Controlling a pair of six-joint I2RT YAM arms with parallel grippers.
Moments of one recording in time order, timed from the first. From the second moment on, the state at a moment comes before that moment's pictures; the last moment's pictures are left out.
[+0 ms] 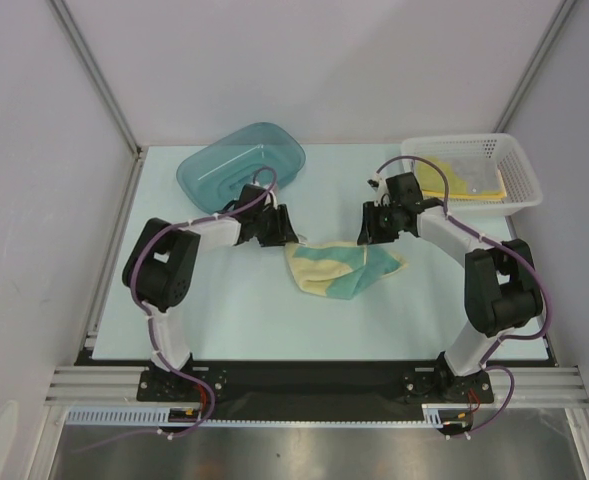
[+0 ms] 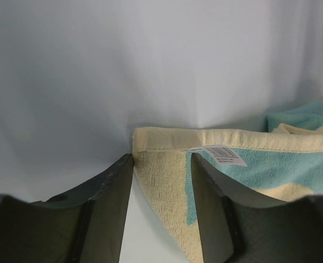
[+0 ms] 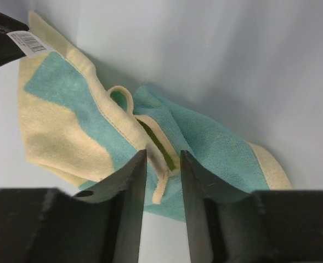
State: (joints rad) left arm -0.41 1.91 1.12 -0.06 0.31 -0.52; right arm 0.30 1.69 1.15 -0.42 -0.33 0.19
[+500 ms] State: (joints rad) left arm -0.43 1.94 1.17 -0.16 0.20 -0.50; right arm 0.31 1.69 1.14 -0.40 -0.32 0.20
